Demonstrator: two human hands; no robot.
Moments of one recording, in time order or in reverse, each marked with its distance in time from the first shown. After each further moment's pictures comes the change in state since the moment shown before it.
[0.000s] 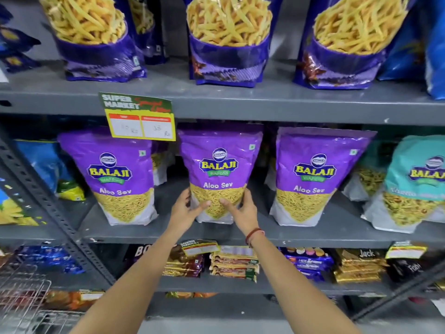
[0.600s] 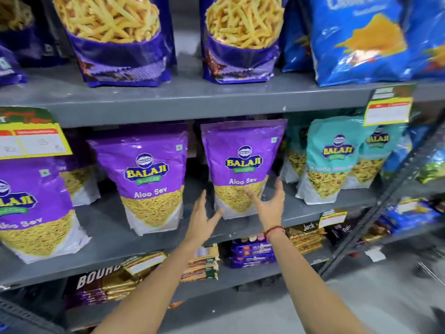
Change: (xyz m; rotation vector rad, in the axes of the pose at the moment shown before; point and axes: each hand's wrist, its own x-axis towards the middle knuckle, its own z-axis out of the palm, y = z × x) left_hand -0.027 0.040 0.170 0.119 -0.276 0.108; right_hand -0.012 0.006 -0.180 -0.047 0.545 0.056
